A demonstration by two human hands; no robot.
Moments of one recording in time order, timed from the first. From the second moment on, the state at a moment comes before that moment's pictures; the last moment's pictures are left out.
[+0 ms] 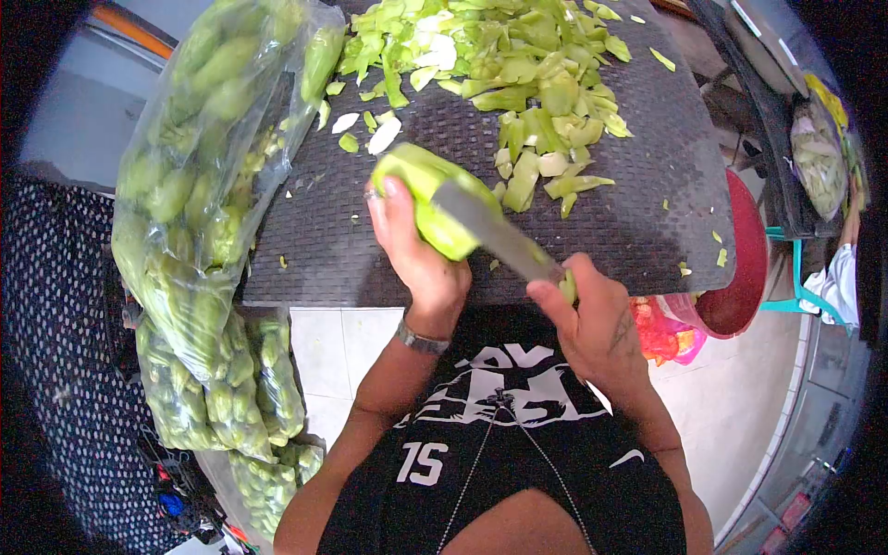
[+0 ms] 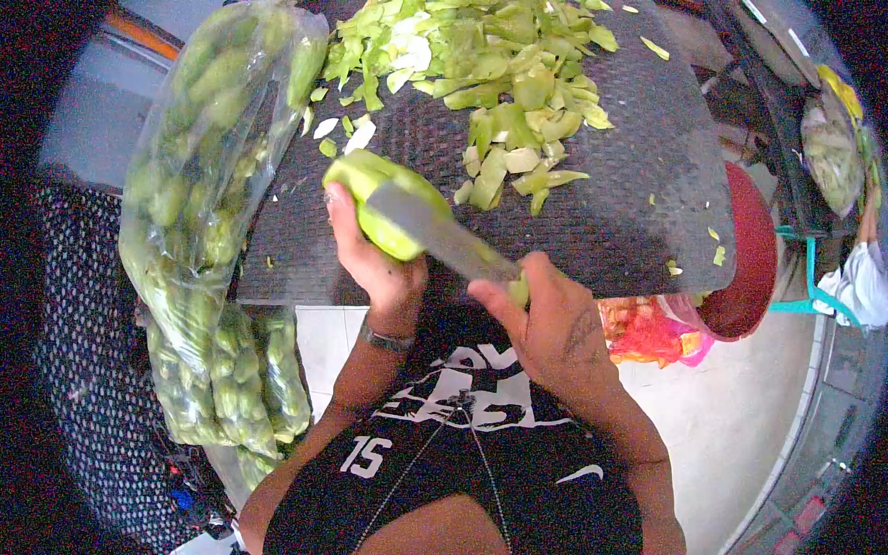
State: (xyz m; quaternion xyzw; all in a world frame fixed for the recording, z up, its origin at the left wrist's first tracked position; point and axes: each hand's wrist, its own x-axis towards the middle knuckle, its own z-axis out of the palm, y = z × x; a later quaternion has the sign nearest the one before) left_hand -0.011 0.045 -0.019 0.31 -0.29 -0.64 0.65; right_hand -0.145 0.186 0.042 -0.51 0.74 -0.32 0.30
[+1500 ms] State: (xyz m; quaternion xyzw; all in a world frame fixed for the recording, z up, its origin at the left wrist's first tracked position) left_hand -0.003 0.029 -0.015 0.32 -0.27 -0.77 0.49; right_hand -0.156 0.203 0.069 -0.52 0.78 -0.23 0.26
